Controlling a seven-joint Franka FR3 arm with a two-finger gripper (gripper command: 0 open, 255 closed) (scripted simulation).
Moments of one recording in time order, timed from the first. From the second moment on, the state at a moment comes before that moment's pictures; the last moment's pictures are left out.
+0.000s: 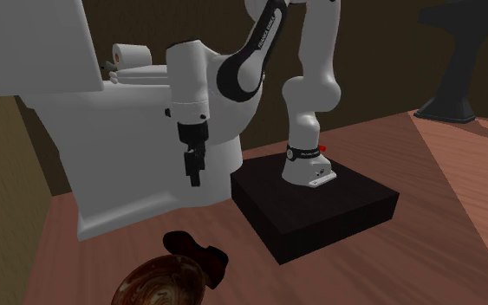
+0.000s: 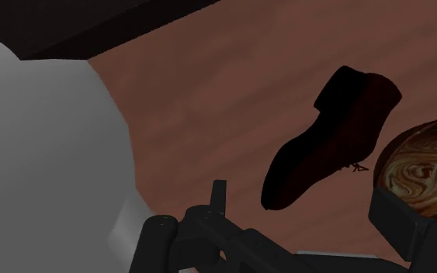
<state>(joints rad) -0.09 -0.09 0.29 -2.57 0.02 2.46 0.58</state>
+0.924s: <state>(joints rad) 0.01 0.49 0.15 -2.30 -0.26 2.76 1.05</state>
